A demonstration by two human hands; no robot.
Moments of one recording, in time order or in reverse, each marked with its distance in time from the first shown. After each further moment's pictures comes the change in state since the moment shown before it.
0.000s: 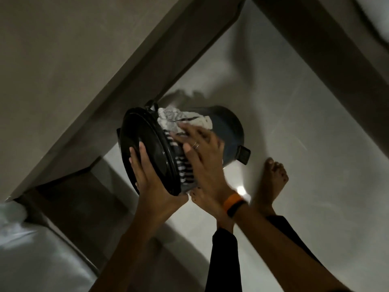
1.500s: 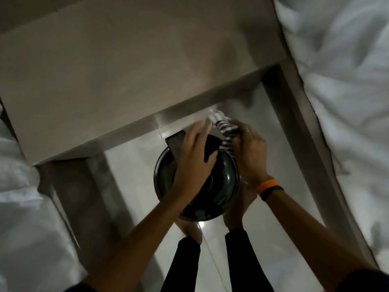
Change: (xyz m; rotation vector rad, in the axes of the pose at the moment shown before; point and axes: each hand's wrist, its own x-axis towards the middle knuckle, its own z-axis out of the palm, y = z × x) left_hand 0.029 0.103 -0.032 -0.247 0.238 0.400; right_hand 0.070 -0.087 -0.142 -0.362 0.046 -0.088
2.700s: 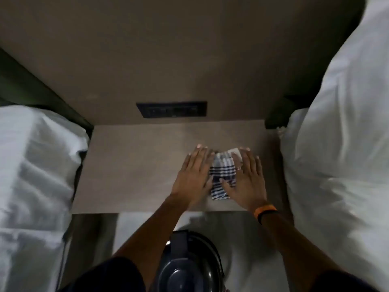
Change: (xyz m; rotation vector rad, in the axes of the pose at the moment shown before) left_hand 0.200 0.064 -0.138 0.625 0.107 -0.019; right_hand 0.246 -0.104 -0.064 -0.623 -0.101 -0.539
